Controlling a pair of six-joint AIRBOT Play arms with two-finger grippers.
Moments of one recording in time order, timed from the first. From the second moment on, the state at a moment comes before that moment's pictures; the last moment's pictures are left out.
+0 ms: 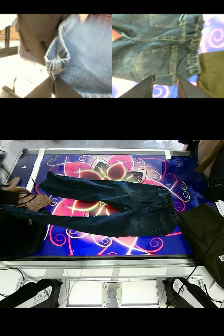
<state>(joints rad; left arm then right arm) -0.14 -1.14 1.64 2.25 -1.83 -1.57 -0.43 -1.00 1.53 -1.13 1.52 1.13</state>
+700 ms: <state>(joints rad) 0.11 -1.80 1.69 2.23 -1.61 -1.65 -0.43 -1.05 1.39 -1.09 1.35 1.15</state>
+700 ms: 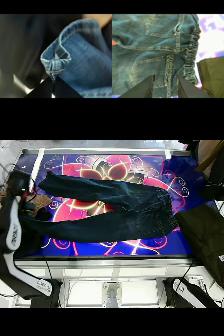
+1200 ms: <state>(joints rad) 0.08 -1.88 2.00 2.22 -1.34 -1.78 -0.43 -1.12 1.20 -1.05 1.09 1.17</state>
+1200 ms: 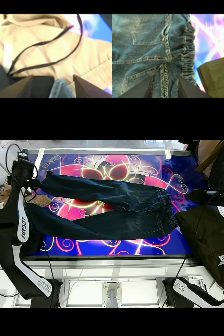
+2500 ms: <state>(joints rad) 0.79 -0.91 0.57 1.15 -0.79 -1.64 -0.63 -0.77 0.78 -0.64 1.24 1.04</state>
